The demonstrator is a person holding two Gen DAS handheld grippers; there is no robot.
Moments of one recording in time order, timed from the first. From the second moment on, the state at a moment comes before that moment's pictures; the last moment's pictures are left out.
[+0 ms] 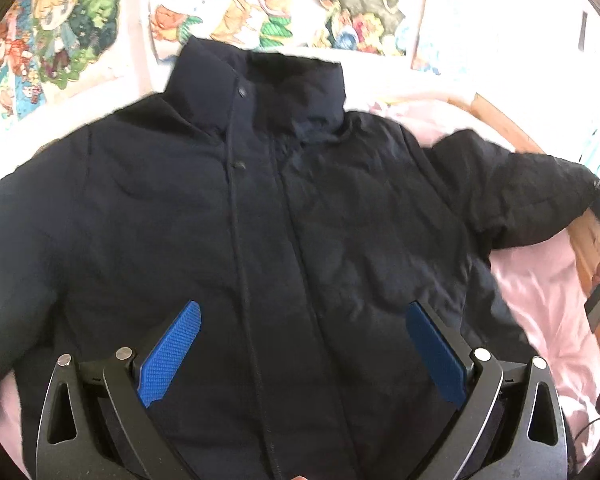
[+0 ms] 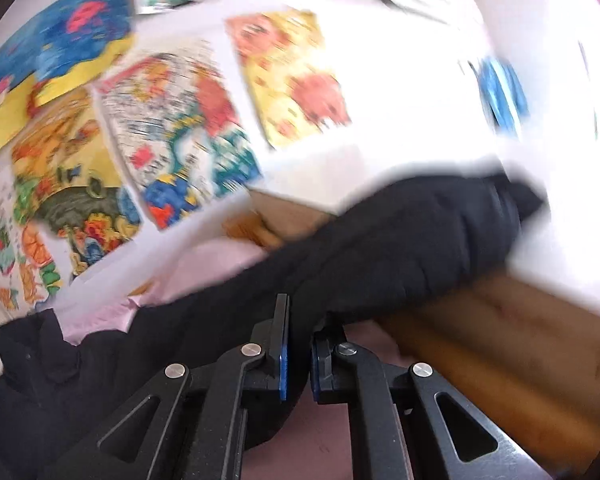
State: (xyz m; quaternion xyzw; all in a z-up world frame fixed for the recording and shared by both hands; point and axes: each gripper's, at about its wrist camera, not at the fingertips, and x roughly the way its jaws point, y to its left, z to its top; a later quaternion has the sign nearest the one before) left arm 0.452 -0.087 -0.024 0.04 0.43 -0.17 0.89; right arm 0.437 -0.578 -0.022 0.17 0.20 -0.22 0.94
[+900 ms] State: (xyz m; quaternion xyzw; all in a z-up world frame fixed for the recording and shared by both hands) left arm 0.480 0.077 -0.036 -0.25 0.43 -0.18 0.85; right arm 0.503 -0.230 -0.139 -0.39 0.30 0.15 0.86
